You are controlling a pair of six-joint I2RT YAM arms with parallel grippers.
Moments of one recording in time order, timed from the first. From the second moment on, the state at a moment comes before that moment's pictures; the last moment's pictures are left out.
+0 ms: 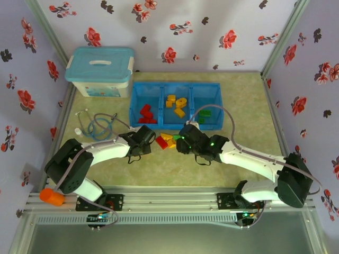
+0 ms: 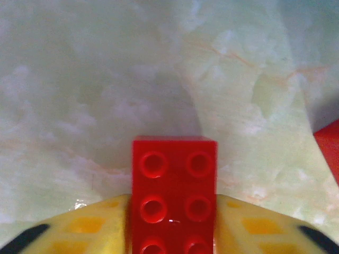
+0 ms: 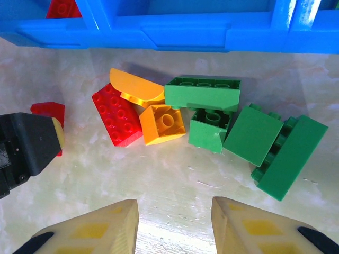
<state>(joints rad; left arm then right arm) -0.78 1.52 0.73 -0.41 -0.27 -0.88 0.96 1.27 0.84 -0.51 0.18 0.78</state>
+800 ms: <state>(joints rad) -0.60 1.54 1.19 -0.53 -0.26 -0.64 0.96 1.20 0.76 -0.49 0.19 0.83</state>
